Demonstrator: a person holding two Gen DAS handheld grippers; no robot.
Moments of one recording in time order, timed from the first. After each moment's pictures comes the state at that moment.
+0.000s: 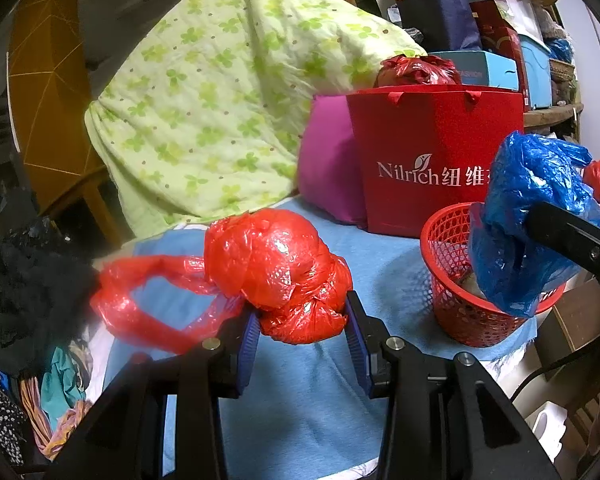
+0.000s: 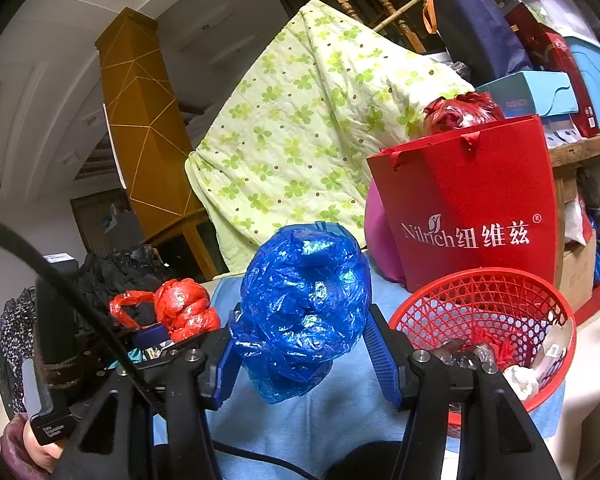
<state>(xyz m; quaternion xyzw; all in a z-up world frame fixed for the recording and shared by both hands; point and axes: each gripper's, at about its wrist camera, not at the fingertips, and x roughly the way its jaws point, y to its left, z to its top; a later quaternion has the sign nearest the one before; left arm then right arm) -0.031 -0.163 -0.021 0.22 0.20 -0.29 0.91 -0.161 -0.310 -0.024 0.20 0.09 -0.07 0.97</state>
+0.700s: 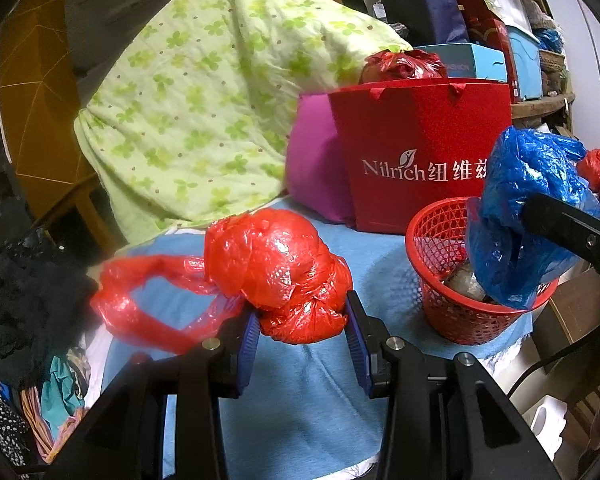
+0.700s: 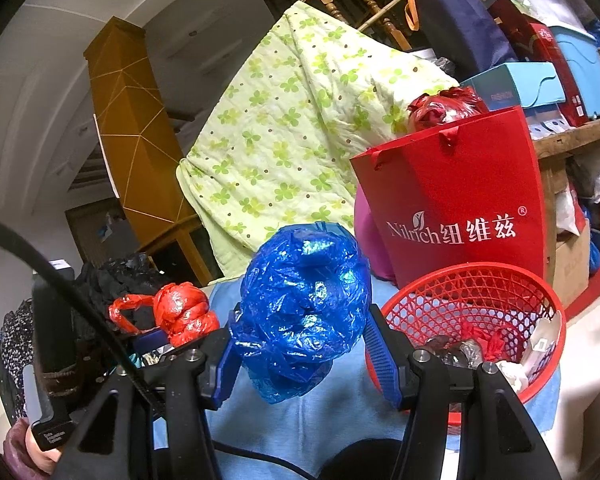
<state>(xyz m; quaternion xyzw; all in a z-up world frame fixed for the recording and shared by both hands) -0.036 -0.166 -0.023 0.24 0.20 -0.31 0.90 -0.175 -0.311 -0.024 0.23 0.09 -0.08 0.97</state>
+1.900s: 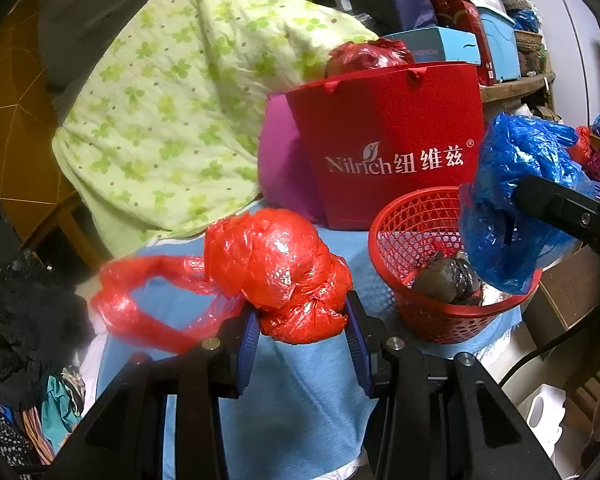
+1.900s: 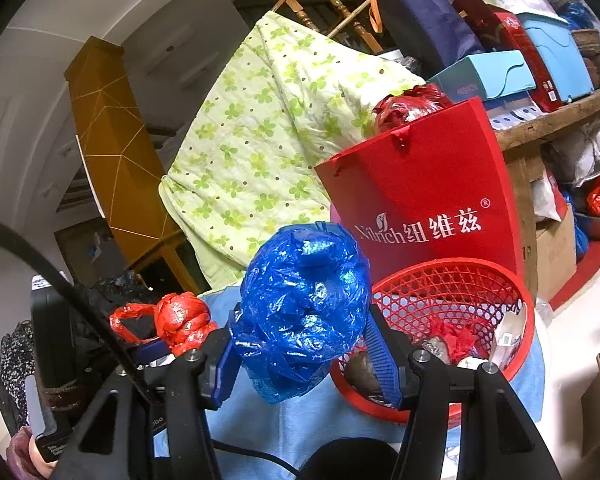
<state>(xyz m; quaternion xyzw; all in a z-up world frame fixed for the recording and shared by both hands) -0.055 -0.196 -0.032 0.27 0.19 -0.34 0.88 -0.201 -0.321 -0.035 0.26 0.07 -0.12 0.96</state>
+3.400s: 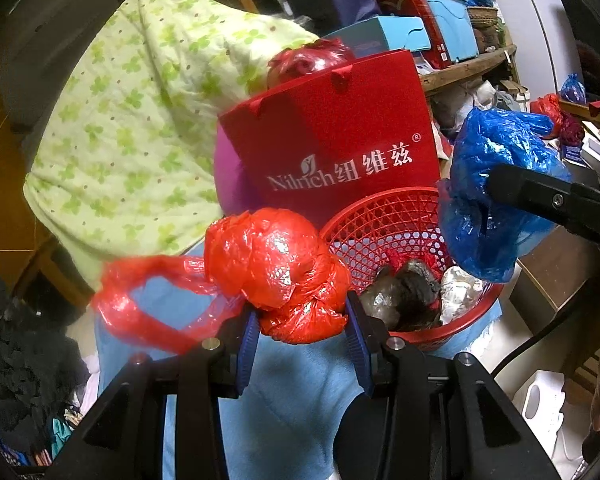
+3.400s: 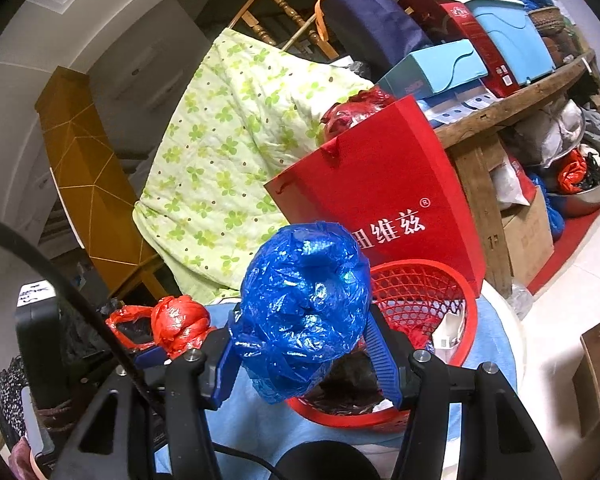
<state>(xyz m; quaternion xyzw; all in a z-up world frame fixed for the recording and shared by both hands) -0.094 -0.258 -0.037 0.32 0.17 -0.38 0.85 -0.243 -0.357 -0.052 0.30 0.06 -0.17 0.94</state>
